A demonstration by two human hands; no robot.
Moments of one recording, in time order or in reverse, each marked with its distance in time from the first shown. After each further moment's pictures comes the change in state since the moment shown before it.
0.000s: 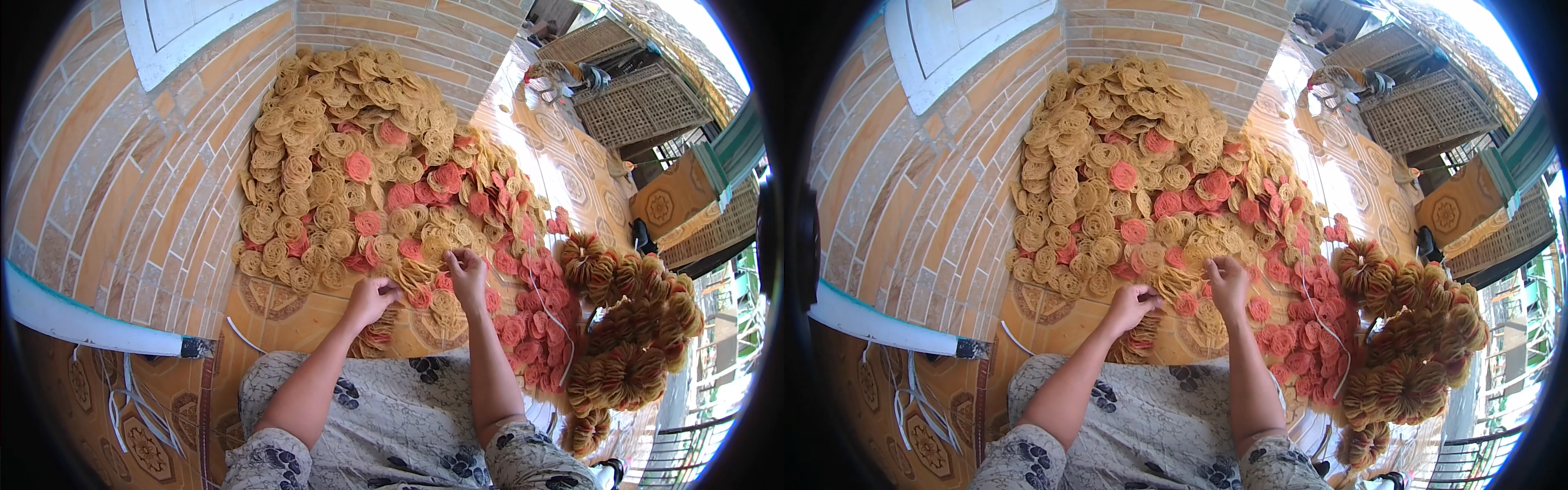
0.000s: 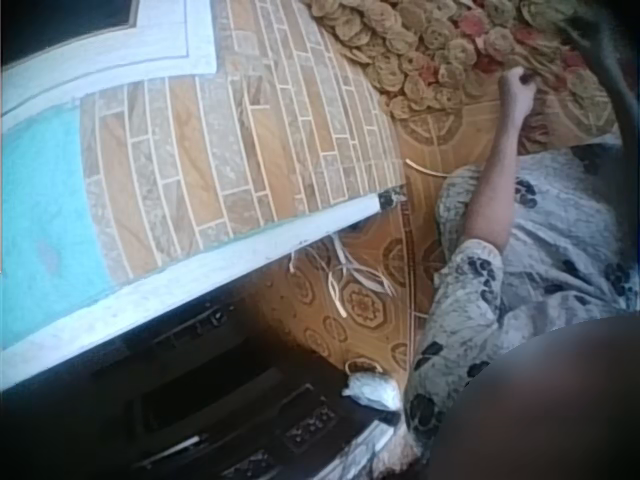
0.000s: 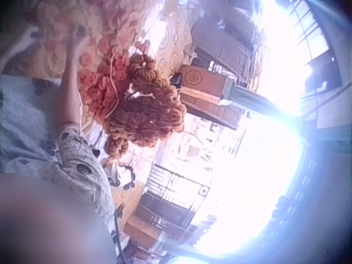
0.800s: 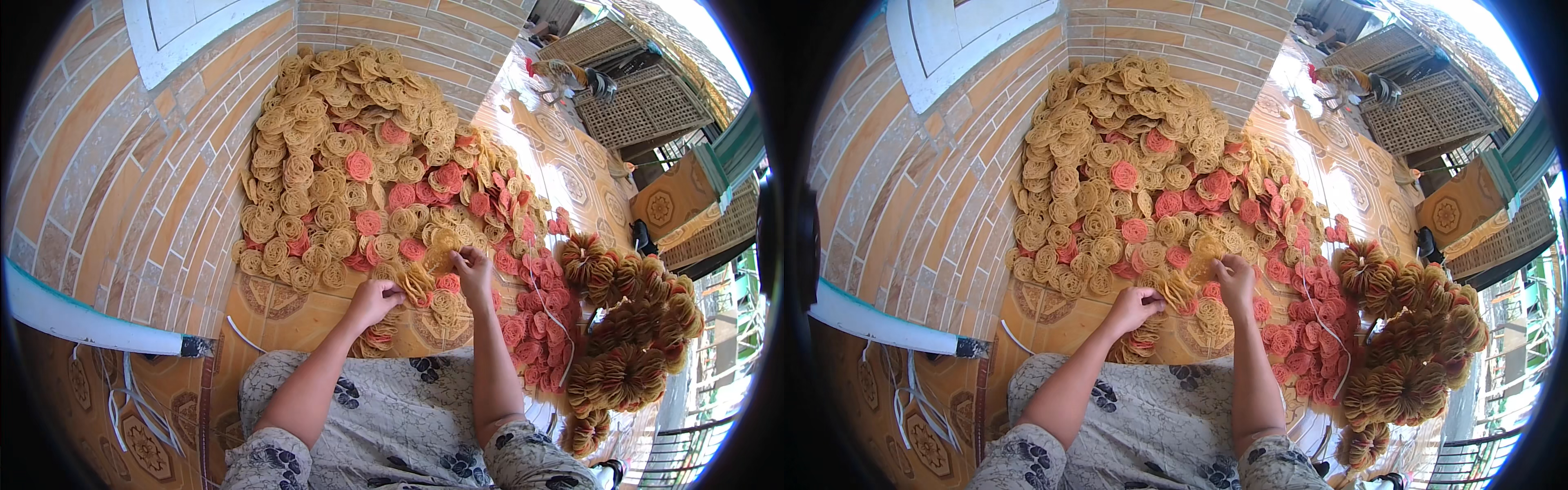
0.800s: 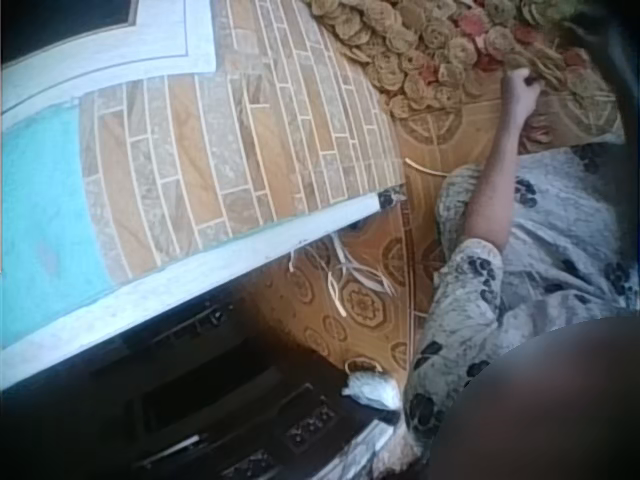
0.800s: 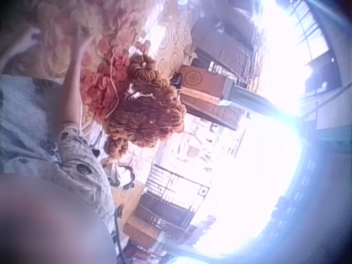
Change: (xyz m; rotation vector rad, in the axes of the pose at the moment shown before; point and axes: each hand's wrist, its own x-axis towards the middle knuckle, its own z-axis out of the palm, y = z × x) left_hand -0.001 0.003 -0.001 0.069 -0.052 0.044; right_hand 0.013 0.021 -0.012 0.036 -0.014 0.025
